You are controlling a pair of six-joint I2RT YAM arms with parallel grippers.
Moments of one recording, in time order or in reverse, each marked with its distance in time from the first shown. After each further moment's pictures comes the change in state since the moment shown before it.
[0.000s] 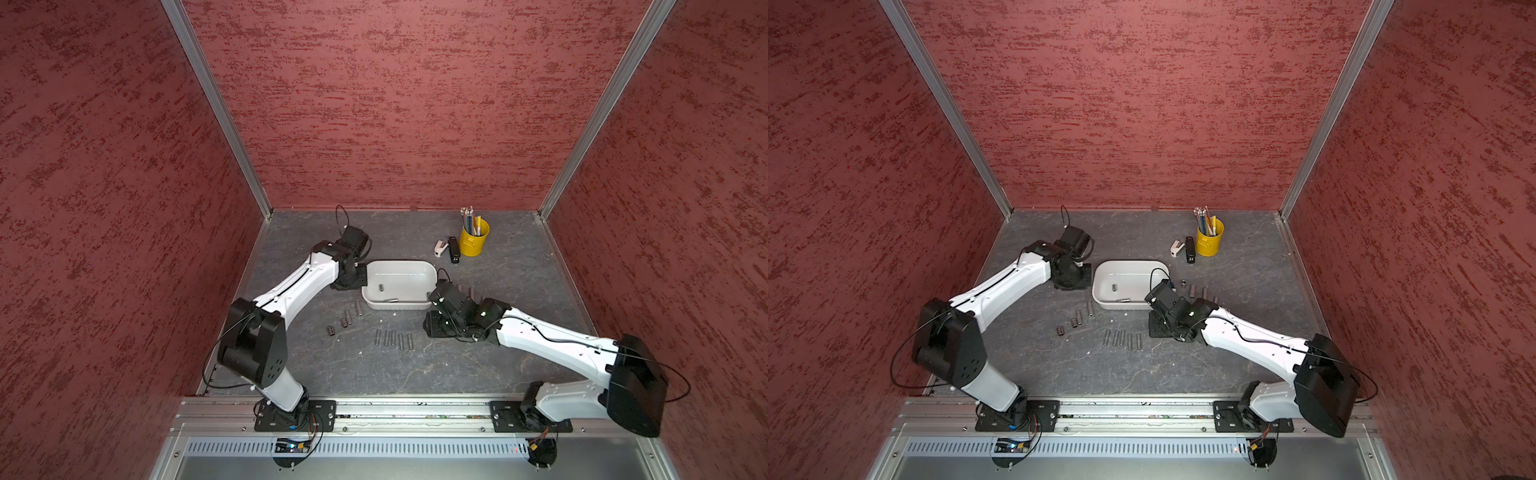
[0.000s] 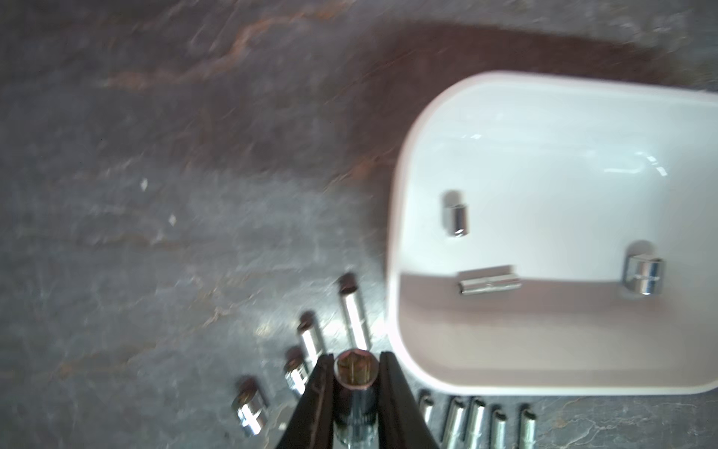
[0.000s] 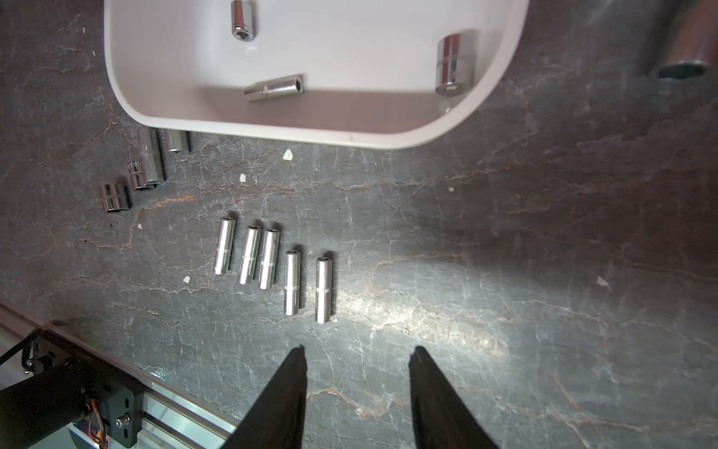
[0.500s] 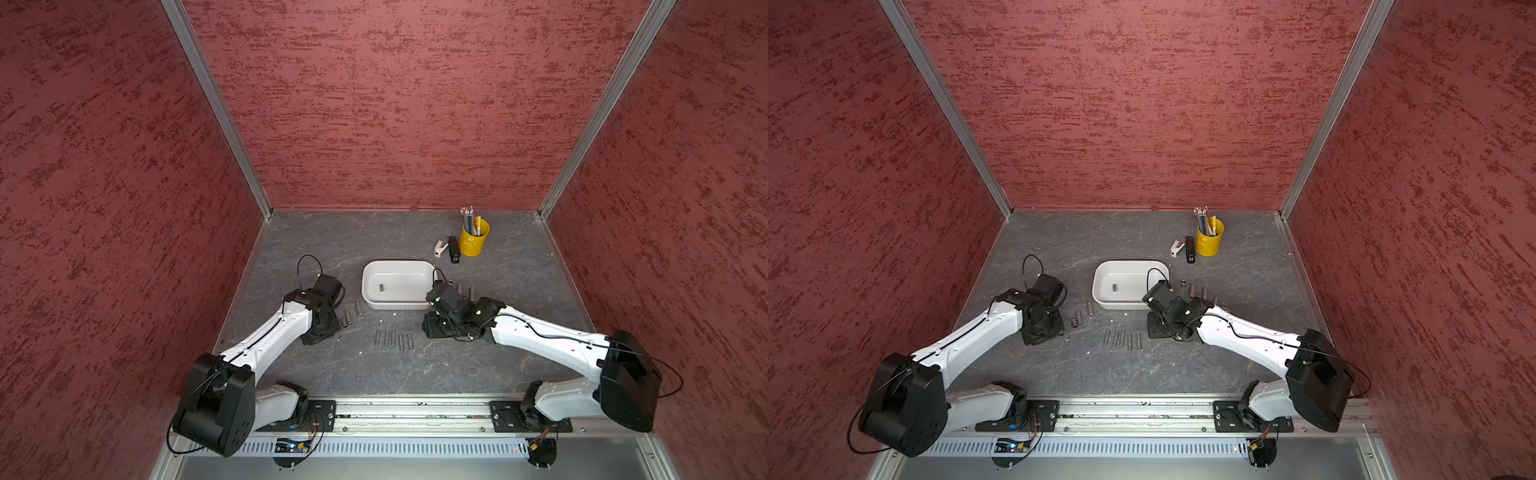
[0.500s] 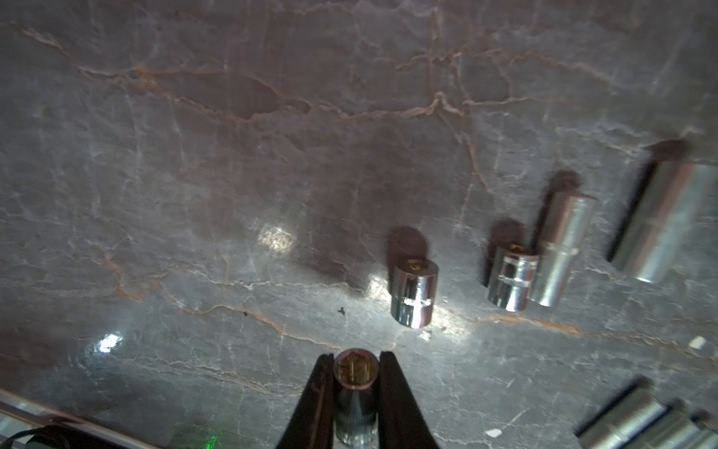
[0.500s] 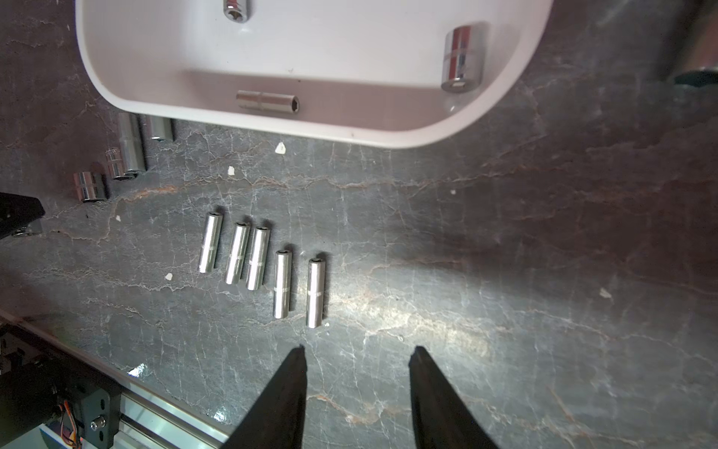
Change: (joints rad) left arm 0.063 -0.289 -0.474 -0.007 -0.062 -0.288; right arm 0.000 0.039 0.008 0.003 -0.001 -0.037
